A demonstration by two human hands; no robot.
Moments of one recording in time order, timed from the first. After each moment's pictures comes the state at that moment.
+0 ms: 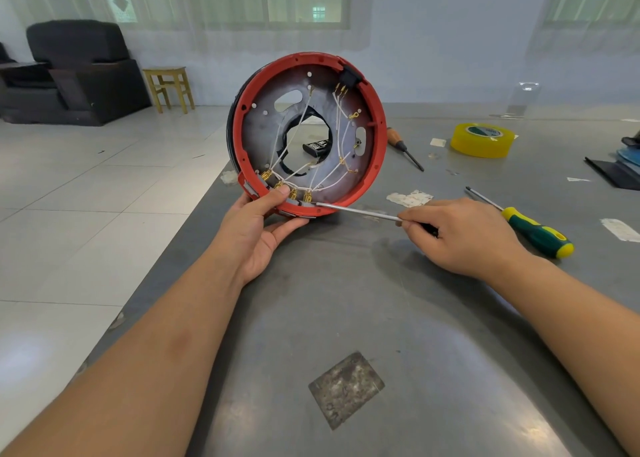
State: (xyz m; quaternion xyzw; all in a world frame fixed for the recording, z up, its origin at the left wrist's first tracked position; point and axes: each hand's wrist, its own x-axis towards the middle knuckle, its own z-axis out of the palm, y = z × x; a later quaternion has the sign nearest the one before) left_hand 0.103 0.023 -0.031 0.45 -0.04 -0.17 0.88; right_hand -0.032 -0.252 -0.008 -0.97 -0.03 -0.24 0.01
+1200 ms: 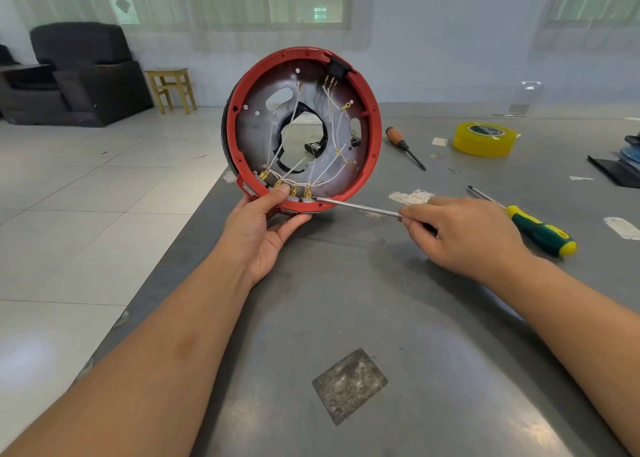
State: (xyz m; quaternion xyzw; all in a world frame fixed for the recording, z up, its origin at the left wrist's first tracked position) left_hand 0.101 0.020 -0.035 0.43 -0.03 -0.14 0.89; right_hand -0.037 -0.245 -0.009 -0.96 -0.03 -0.29 -0.04
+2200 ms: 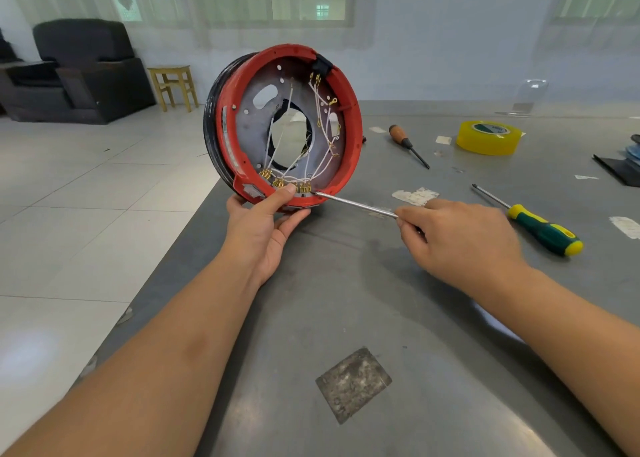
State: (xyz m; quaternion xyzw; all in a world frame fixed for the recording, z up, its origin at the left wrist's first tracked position) left_hand 0.093 0.013 -0.033 0.41 0.00 -0.07 0.91; right_hand -0.042 -0.219 -0.011 -0.95 0.03 -0.28 -0.11
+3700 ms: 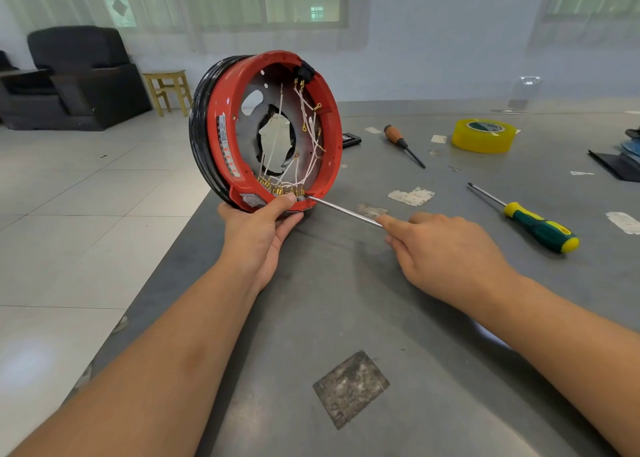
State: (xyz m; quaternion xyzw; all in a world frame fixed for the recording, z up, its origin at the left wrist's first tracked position) left_hand 0.087 0.007 -0.032 0.46 -0.02 -0.01 0.89; right_hand -0.045 -0.209 -0.015 -0.98 0.00 -0.16 -0.08
